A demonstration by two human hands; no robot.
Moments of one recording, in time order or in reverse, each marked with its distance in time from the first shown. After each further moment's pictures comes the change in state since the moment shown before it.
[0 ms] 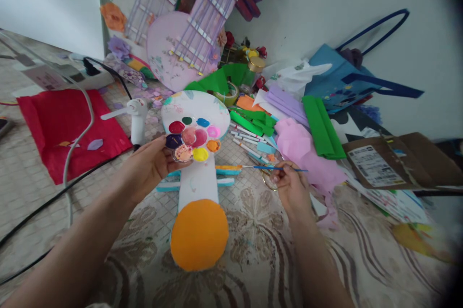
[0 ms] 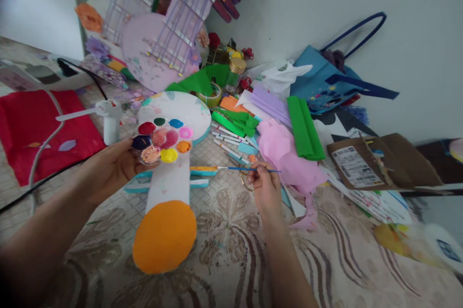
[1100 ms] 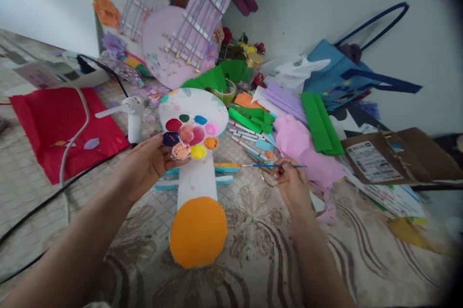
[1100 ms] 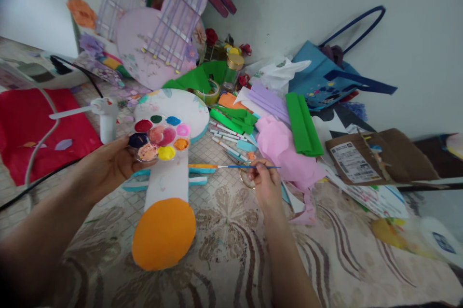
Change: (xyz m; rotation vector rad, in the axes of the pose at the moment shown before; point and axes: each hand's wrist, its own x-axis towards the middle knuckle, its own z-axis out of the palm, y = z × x) left_hand -0.001 0.001 0.003 -0.026 0.008 -0.003; right_hand 0.005 -0.001 -0.009 -0.065 -0.052 -0.009
